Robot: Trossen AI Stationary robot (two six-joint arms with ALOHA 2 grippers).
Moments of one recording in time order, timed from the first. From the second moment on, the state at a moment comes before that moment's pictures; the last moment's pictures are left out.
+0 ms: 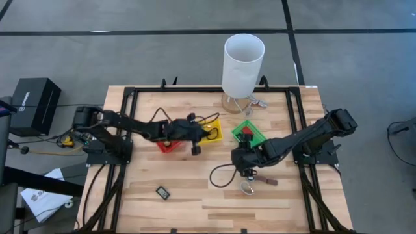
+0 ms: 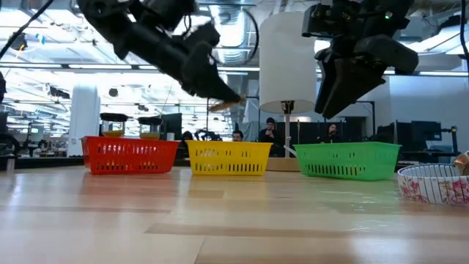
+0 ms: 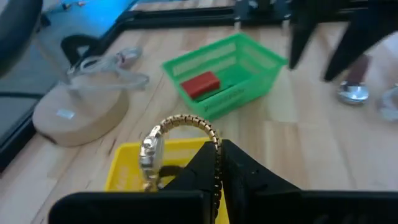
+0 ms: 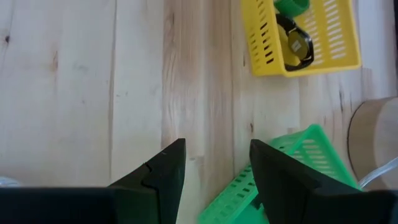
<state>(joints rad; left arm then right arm) 0.02 1.56 0.76 0.34 -0.20 0.05 0.34 1.57 1.04 -0.69 0.47 0.17</state>
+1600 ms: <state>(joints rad) -0.21 1.57 0.76 0.27 0.13 -0.03 0.29 1.57 1.04 -0.54 0.32 0.15</state>
